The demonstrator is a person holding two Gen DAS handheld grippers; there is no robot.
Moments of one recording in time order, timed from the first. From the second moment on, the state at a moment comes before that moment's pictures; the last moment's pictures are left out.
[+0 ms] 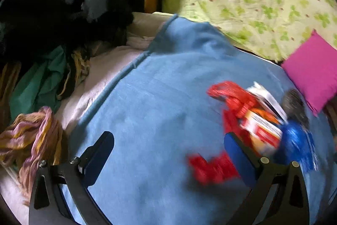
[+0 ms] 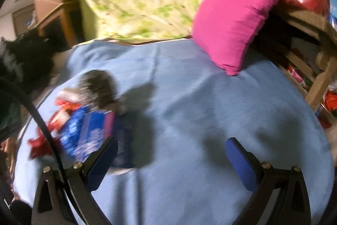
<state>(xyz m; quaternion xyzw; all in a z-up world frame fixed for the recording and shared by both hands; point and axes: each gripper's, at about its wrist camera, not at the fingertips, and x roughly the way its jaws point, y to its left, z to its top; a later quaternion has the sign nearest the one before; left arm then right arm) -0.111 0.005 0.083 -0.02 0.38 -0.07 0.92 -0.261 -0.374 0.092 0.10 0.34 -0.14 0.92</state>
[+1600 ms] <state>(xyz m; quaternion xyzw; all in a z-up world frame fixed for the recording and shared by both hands) -0.236 -0.020 0.067 0.01 0.33 -0.15 0.93 -0.359 -0.256 0.075 0.08 0.27 -0.09 0.95</state>
